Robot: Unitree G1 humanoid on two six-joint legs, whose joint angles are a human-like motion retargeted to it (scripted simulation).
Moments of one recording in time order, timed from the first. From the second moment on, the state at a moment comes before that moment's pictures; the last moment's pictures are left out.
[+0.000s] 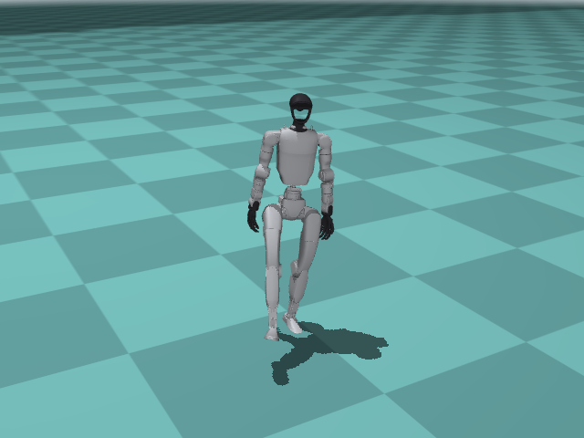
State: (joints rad) left arm -0.06 0.12 0.36 1.58 -0.29 0.07 -0.03; right arm 0.07 -0.15 -0.24 1.67 -0.53 -0.03 0.03; waist -0.13 0.04 0.05; left_leg 0.07 -0.03 0.09 0.02 -0.03 0.15; right_leg -0.61 -0.12 -0.25 0.17 0.03 -0.21
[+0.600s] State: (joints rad) left arm 0.13 0.15 0.48 1.68 -0.24 0.14 -0.11; right arm 0.03 -0.14 -0.20 1.63 -0.60 -0.02 0.03; waist 0.12 -0.08 -0.09; left_leg 0.02 -0.12 0.30 0.01 -0.07 0.09; right_leg 0.04 -0.11 -0.38 0.04 0.10 0.03
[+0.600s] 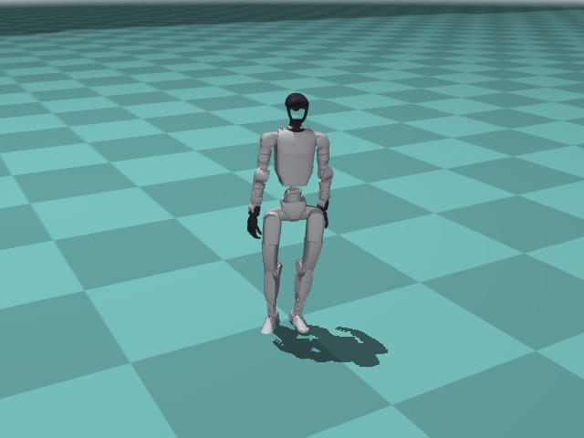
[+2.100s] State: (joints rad) left arm 0.20 0.10 0.46 1.55 -0.21 0.21 -0.15; right arm 0.07 -0.21 -0.22 1.67 -0.67 0.03 -0.02; waist 0.14 0.03 0.09; left_leg -0.46 0.16 0.16 0.13 -0.02 -0.12; right_leg -0.02 -0.04 -0.14 0.18 0.01 -0.08
